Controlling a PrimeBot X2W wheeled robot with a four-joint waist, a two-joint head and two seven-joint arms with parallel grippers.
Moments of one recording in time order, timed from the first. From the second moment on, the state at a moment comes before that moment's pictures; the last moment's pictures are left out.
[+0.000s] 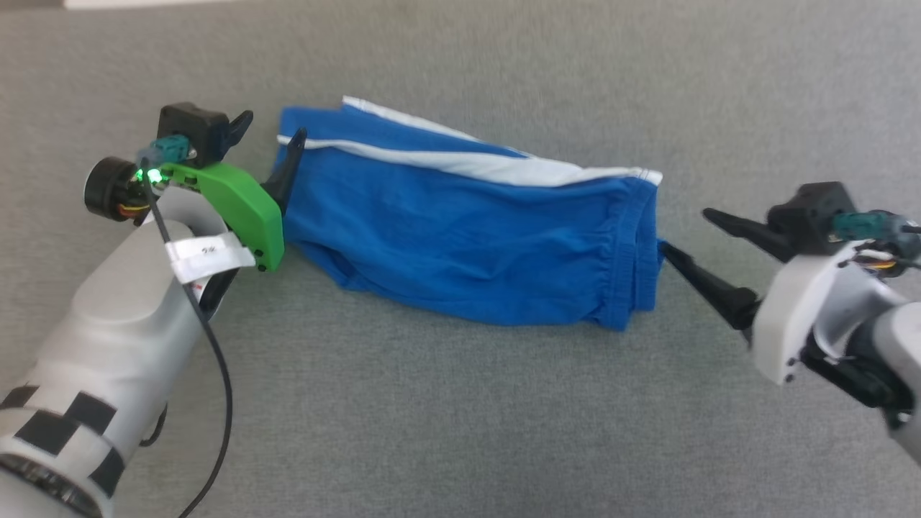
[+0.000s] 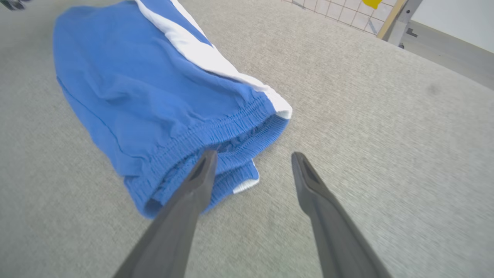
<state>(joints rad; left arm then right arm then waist) -0.98 0.43 -0.94 0.89 -0.82 -0.12 -0.25 -0.57 -0.70 0.67 0.10 0.72 0.13 0.20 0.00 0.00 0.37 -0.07</state>
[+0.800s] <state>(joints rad) -0.15 0.41 -0.32 0.04 -0.31 0.30 -0.26 -0.70 -0.72 0.74 0.20 0.92 0.13 0.96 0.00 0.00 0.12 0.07</state>
